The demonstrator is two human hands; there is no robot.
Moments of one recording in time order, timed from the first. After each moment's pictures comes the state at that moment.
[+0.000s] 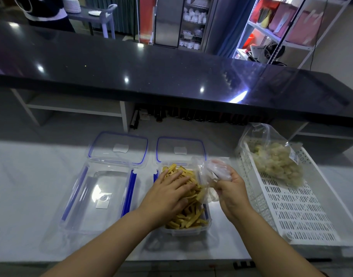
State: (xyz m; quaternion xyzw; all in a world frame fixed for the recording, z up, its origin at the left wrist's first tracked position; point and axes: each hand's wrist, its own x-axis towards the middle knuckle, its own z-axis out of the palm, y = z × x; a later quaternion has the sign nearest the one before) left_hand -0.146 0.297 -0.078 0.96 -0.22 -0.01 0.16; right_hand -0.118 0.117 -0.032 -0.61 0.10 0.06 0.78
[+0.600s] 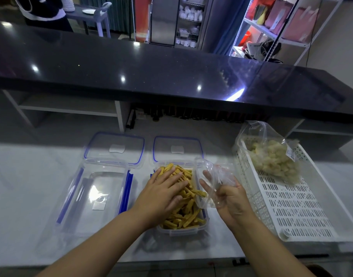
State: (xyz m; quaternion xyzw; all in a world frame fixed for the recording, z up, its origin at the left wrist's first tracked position) left_hand -0.146 0.303 -0.079 0.96 -0.19 -0.02 0.17; right_hand -0.133 0.111 -0.033 -0.48 0.16 0.09 0.86
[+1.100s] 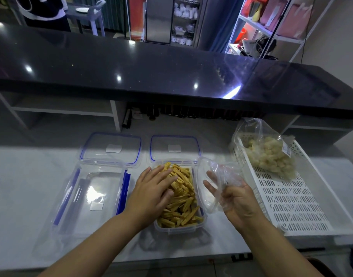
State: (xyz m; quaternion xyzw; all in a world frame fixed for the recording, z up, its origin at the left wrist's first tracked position) left_hand -0.154 0.312 -0.077 0.95 -0.14 0.04 0.26; right_hand -0.143 0.092 -0.024 -0.49 0.16 0.10 0.85
